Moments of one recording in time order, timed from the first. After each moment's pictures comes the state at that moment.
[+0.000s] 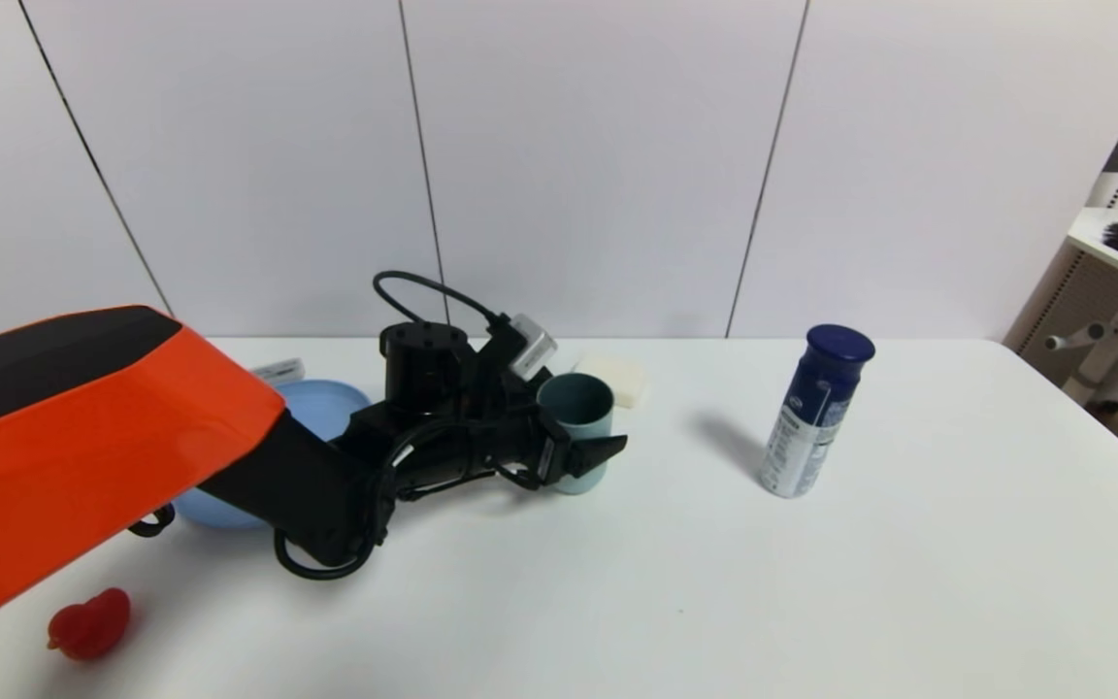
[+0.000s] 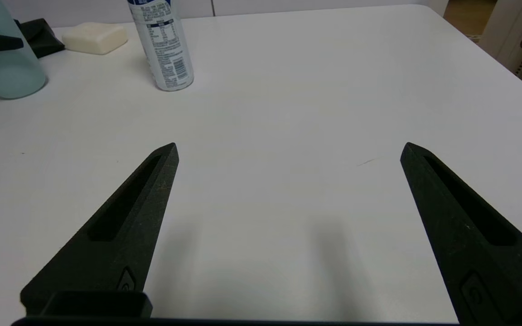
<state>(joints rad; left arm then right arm) -0.56 2.11 -0.98 -0.94 -0.42 0.11 0.01 0.00 0.00 0.00 -0.02 0.05</state>
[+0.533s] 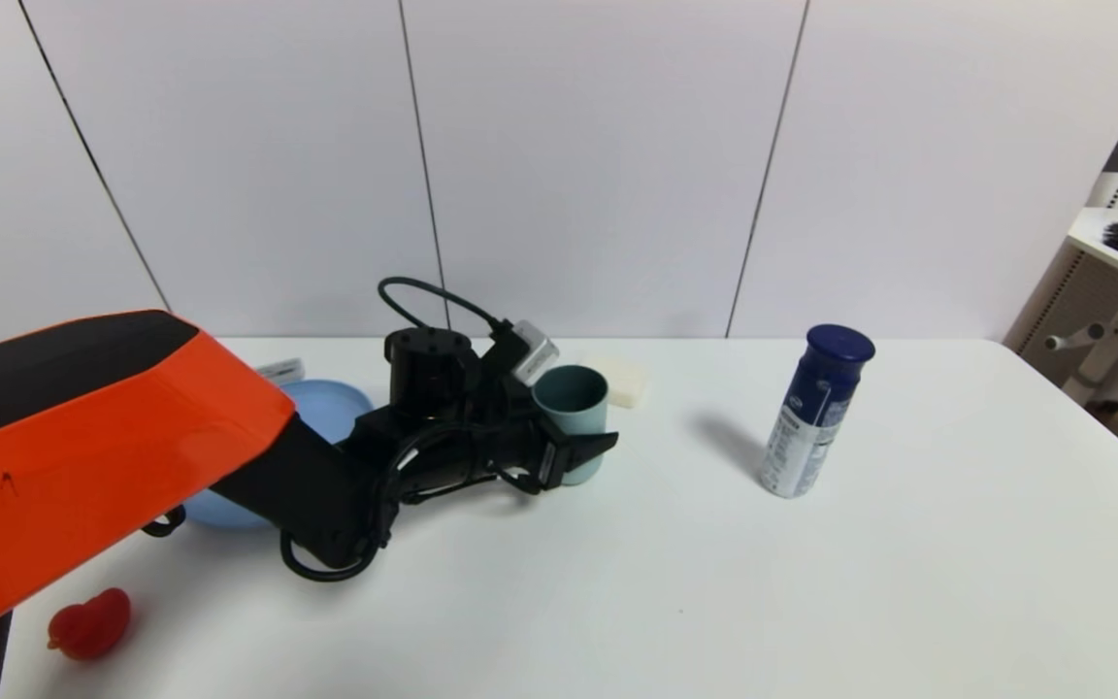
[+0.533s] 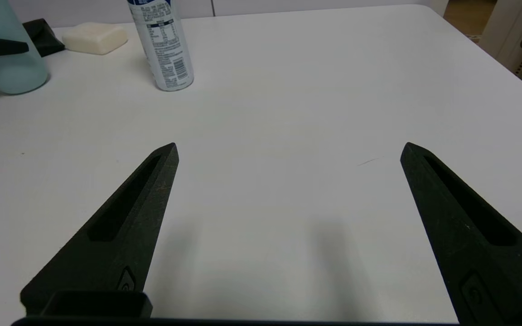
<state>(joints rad) -0.56 2.13 -0.98 -0.94 -0.42 0.11 0.01 0.00 0.00 0.00 -0.02 0.05</state>
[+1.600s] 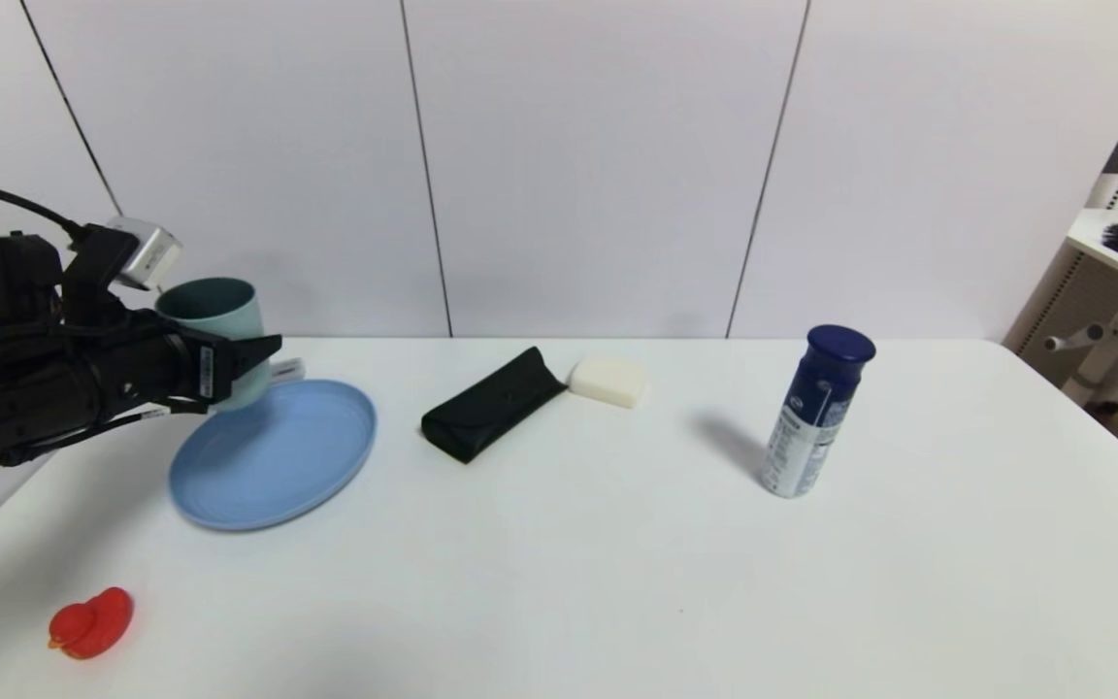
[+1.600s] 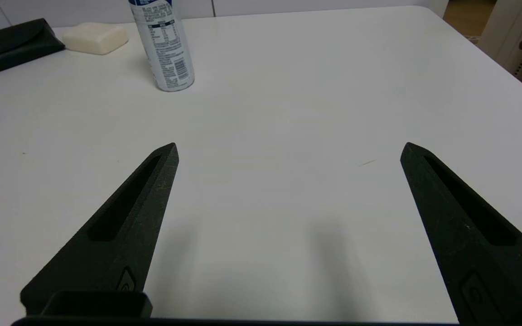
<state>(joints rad) 0.05 1.59 -0.76 -0.60 -0.22 0.20 0.01 0.00 0.00 0.00 -0.02 0.05</state>
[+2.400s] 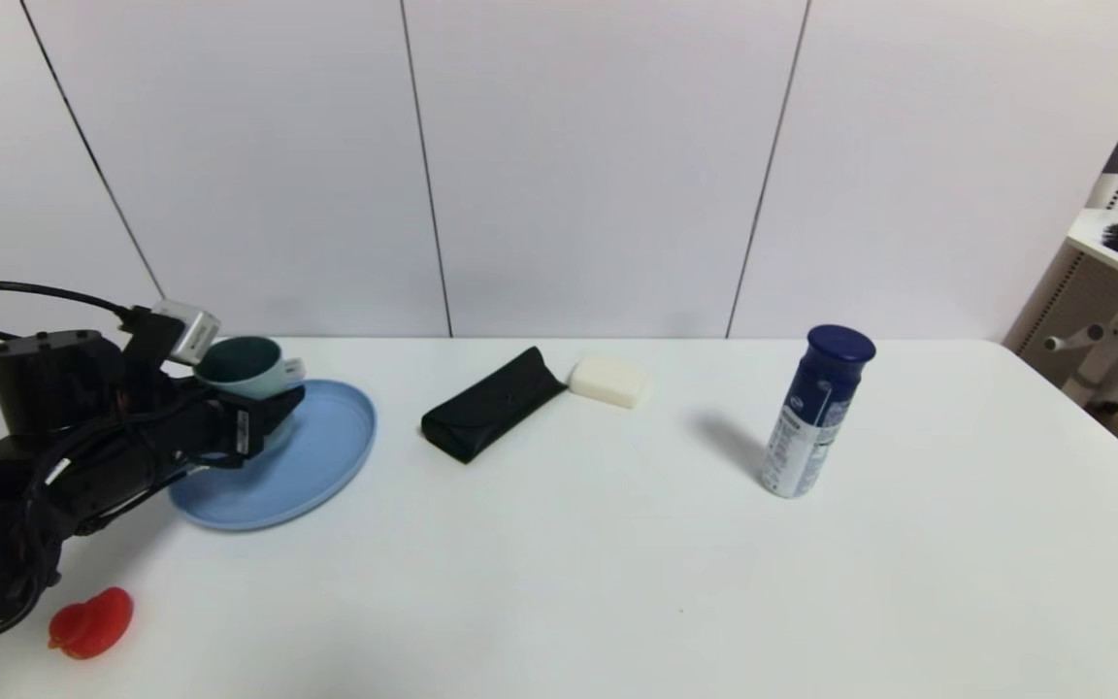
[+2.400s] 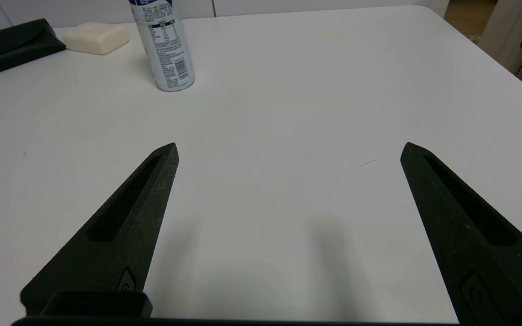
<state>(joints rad) 0.05 1.79 -0.52 -1.06 -0.22 0.20 0.01 0.00 0.00 0.00 -0.02 0.05</state>
